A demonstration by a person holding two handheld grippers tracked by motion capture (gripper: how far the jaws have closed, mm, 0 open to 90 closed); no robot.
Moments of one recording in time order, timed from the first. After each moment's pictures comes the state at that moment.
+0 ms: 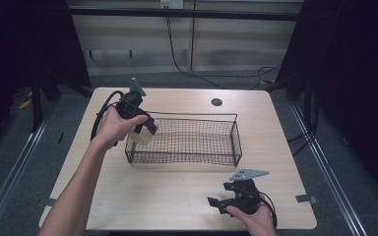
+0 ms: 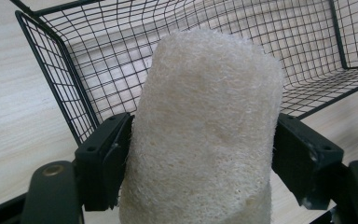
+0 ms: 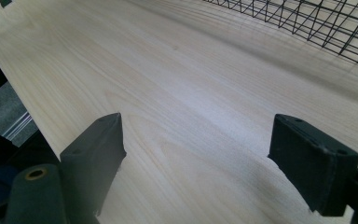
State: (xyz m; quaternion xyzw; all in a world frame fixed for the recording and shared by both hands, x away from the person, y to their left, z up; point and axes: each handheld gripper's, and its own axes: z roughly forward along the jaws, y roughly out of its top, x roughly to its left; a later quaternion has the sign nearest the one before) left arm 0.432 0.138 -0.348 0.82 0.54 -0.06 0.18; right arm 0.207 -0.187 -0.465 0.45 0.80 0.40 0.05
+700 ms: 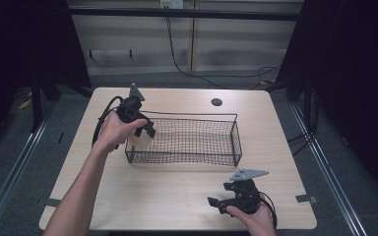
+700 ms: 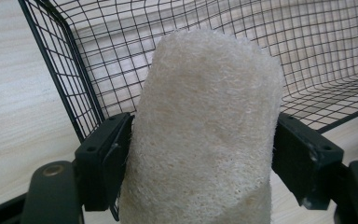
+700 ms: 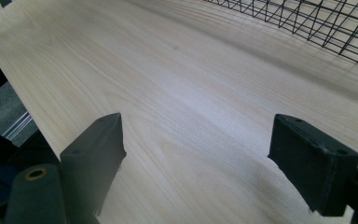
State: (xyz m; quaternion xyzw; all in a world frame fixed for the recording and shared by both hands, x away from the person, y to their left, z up) left arm 0.438 0.141 -0.372 0.81 0.56 -0.07 0.16; right arm 0.207 -0.187 -0.465 0.45 0.80 0.40 0.05
